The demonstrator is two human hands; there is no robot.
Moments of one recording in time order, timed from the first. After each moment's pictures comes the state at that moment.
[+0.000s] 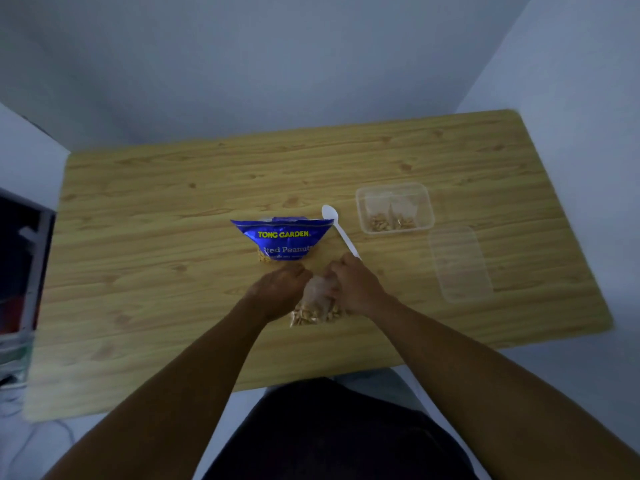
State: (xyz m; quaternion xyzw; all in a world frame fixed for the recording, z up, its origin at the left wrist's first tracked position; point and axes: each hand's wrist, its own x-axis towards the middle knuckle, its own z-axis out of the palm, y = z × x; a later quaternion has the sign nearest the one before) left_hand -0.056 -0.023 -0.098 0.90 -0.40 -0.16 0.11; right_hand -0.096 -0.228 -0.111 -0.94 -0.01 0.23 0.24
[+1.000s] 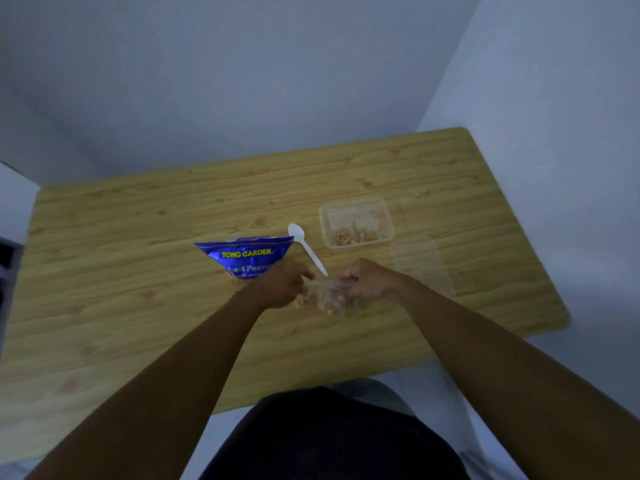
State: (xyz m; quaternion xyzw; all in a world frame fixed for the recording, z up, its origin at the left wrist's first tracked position) left_hand -0.030 -0.102 -0.056 0.86 -0.23 -0.38 0.27; right_hand -0.088 -0.325 -0.056 -0.80 0.11 0.37 0.46
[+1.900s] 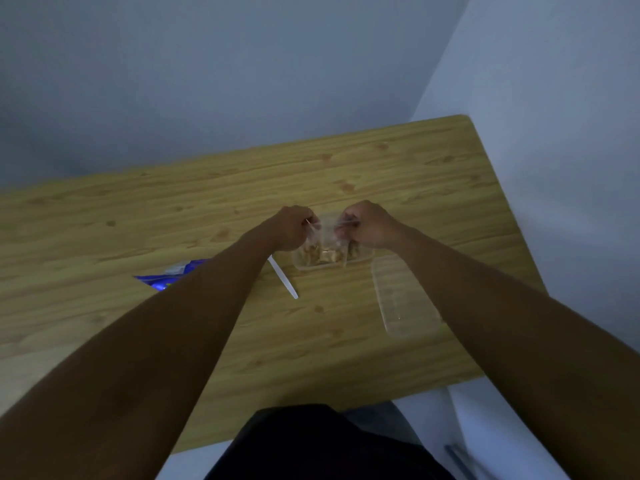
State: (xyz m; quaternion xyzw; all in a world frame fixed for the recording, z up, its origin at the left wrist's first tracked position) left_hand 0.095 -0.232 -0.056 0.88 -0.23 -0.34 0.24; right_hand 0.036 -0.430 -0.067 -0.91 0.09 0.23 0.34
